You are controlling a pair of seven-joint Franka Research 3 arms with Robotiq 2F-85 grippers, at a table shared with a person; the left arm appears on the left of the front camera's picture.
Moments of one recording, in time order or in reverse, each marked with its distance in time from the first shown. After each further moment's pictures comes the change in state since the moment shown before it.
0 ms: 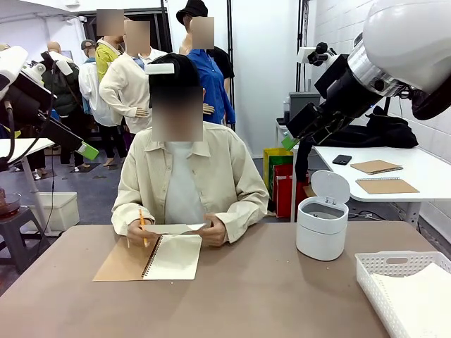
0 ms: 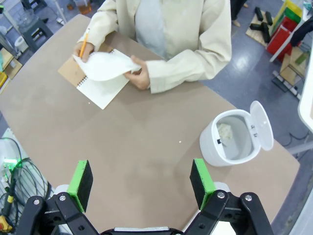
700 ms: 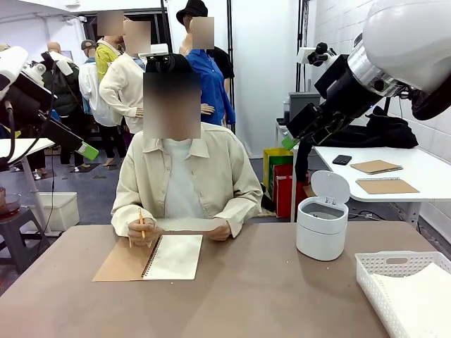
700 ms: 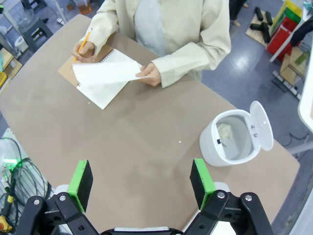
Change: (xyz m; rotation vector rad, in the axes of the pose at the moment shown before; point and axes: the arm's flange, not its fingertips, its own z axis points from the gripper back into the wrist) left arm 0.000 0.000 0.000 0.000 0.000 0.000; right arm 0.000 0.000 0.000 0.000 0.000 0.000
